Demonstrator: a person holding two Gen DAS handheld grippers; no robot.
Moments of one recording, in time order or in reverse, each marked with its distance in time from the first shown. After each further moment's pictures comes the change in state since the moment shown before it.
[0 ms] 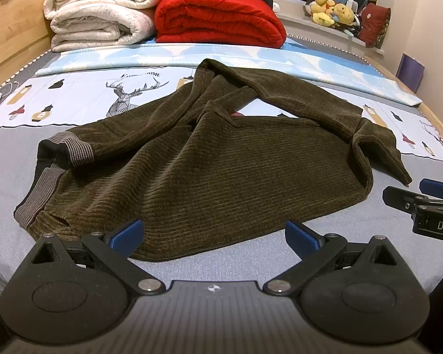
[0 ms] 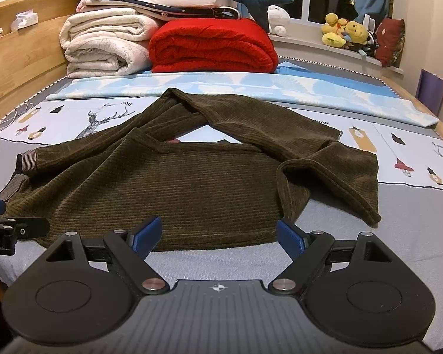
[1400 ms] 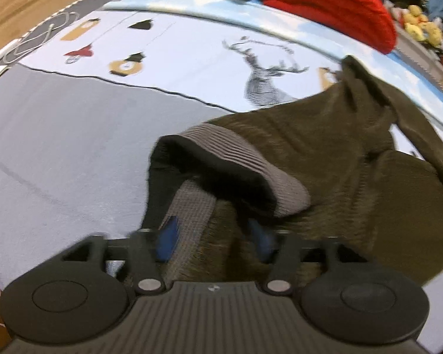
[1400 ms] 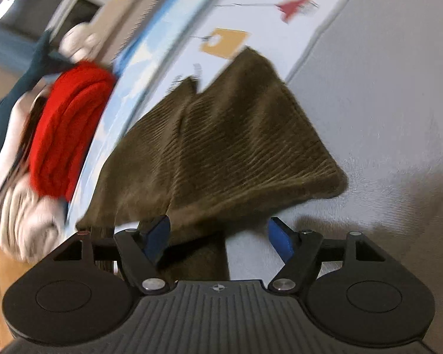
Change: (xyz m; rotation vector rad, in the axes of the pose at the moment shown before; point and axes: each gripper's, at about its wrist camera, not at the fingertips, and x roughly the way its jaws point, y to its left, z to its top) left arm 0.109 0.228 0.076 -0.227 0.178 0.117; right arm 0.155 -0.259 0.002 1.115 0.176 0.069
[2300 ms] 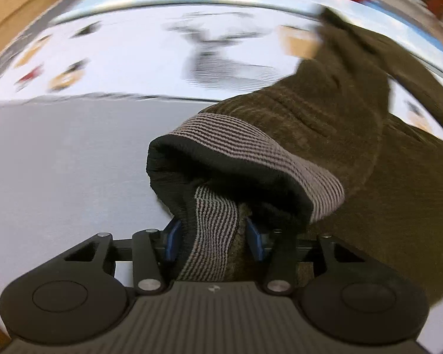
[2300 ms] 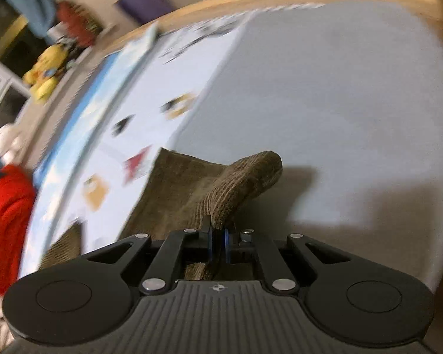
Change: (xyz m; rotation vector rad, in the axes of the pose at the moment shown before) left arm 0.037 -0.078 -0.011 0.242 0.102 -0.021; right arm -0.145 -0.126 0.098 0.103 -0.375 -0.286
